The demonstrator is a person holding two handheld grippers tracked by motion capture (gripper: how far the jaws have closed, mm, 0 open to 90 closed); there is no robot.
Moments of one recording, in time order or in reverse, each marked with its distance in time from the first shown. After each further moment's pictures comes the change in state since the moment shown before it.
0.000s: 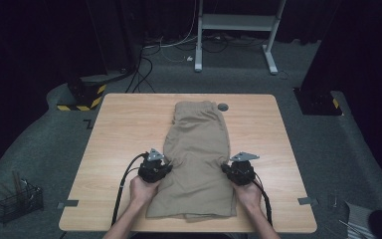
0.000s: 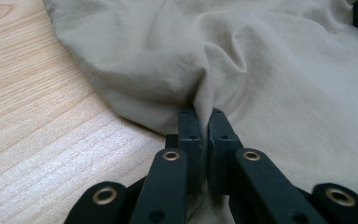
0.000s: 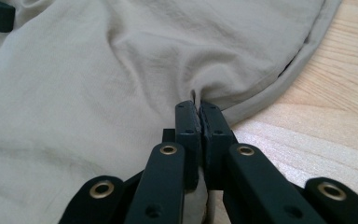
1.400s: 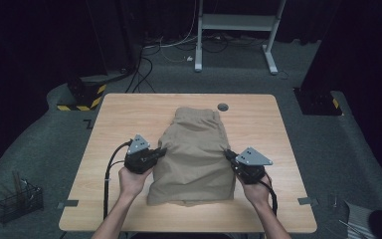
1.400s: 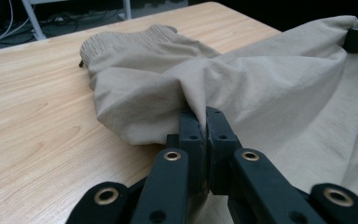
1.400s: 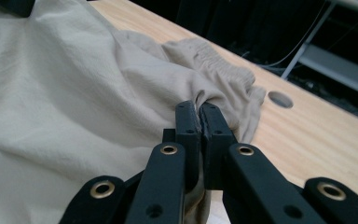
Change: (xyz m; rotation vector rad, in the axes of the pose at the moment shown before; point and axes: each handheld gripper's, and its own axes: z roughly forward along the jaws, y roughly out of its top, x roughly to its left) left arm -0.004 0.043 -0.078 -0.269 -0.007 0.048; right arm 0.026 0.036 -0.074 -0.323 -0.115 -0.270
